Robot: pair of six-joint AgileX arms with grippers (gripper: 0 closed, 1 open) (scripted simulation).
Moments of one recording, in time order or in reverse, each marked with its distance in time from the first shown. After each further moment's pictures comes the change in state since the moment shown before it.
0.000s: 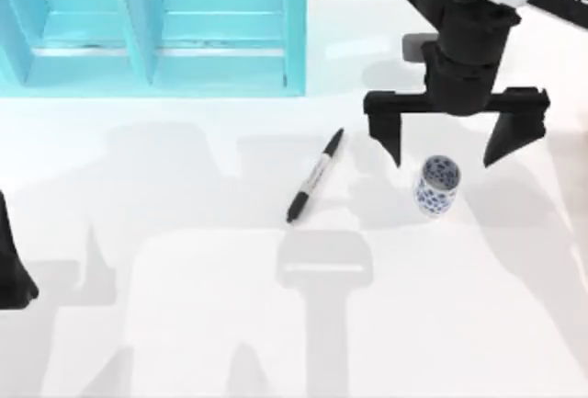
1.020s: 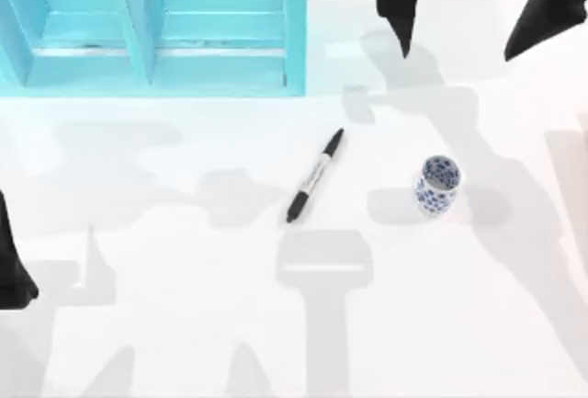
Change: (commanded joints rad) left arm 0.000 0.000 0.000 0.000 0.000 0.000; right arm -0.003 0.133 0.787 -0.528 0.000 -0.004
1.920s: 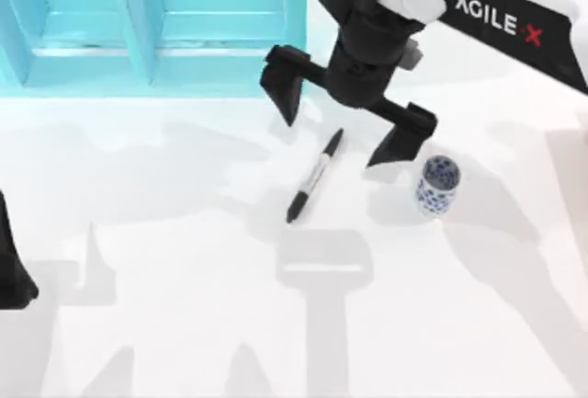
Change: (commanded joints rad) left arm 0.000 0.000 0.000 0.000 0.000 0.000; right arm 0.156 -0.016 -0.592 0.673 -0.098 0.609
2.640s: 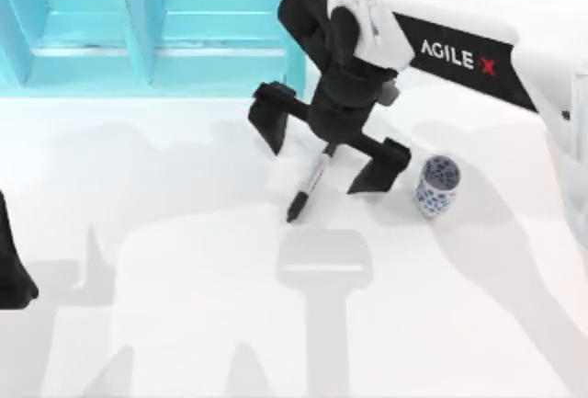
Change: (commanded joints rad) left arm 0.000 0.000 0.000 0.000 0.000 0.000; right arm 0.017 0.099 -0.073 0.174 0.001 0.027
